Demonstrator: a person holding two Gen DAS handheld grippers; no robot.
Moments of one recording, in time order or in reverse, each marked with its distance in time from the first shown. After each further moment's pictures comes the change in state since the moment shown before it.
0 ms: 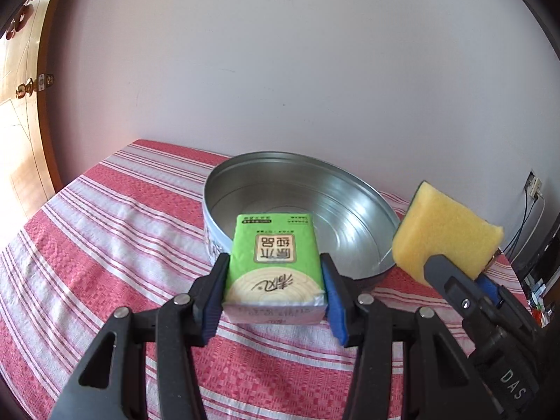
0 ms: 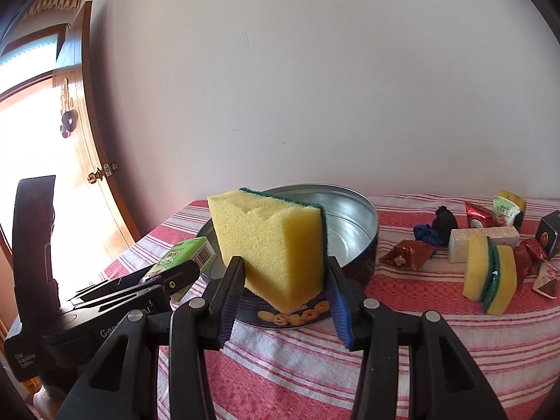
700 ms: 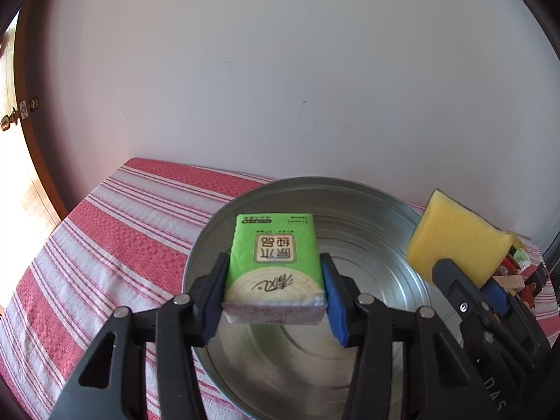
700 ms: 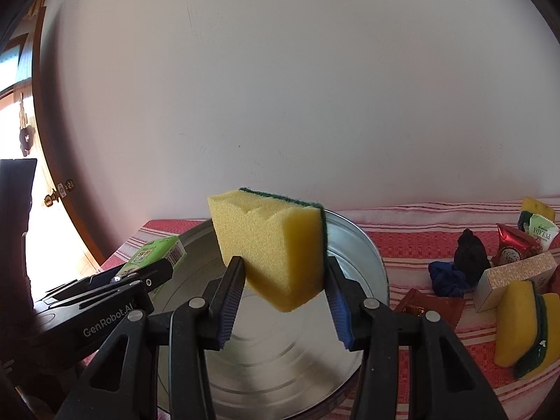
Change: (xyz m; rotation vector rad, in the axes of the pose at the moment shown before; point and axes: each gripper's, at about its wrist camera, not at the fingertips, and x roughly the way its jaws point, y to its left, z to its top) left arm 0.118 -0.007 0.070 0.059 0.086 0.123; right arm 0.115 -0.036 0.041 0.076 0.038 -0.116
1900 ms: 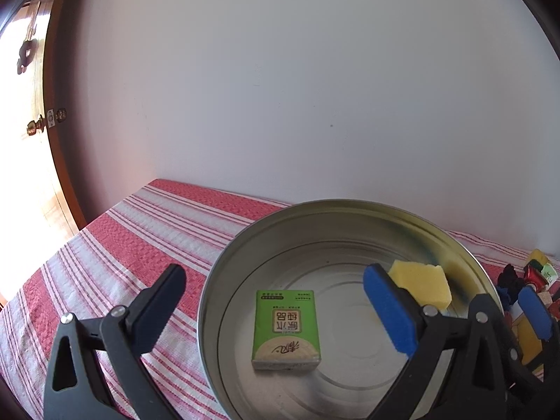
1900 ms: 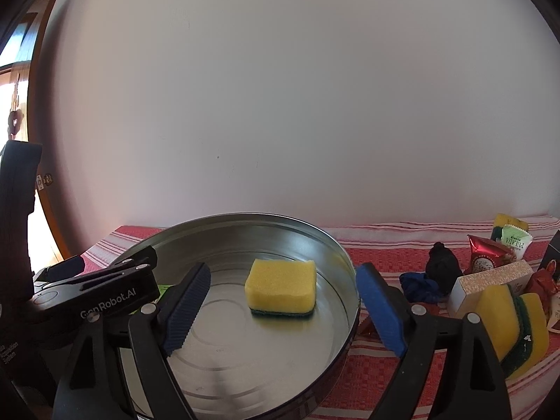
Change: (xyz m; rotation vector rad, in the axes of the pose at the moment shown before) left arm -0.009 -0.005 -0.017 -0.021 -0.193 0.106; right arm -0.012 0.002 -0.023 -0.066 -0.141 -0.132
